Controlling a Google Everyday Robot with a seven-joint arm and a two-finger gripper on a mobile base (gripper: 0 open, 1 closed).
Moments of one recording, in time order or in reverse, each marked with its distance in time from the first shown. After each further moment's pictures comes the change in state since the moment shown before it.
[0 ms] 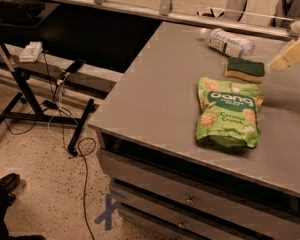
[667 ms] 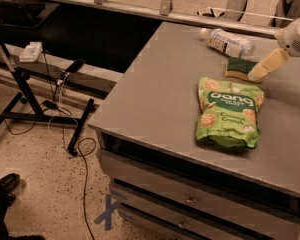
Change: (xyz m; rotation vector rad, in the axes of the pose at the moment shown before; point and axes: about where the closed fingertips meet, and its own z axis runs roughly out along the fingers) arm 0.011 -0.008 0.055 0.015 0.100 -0.029
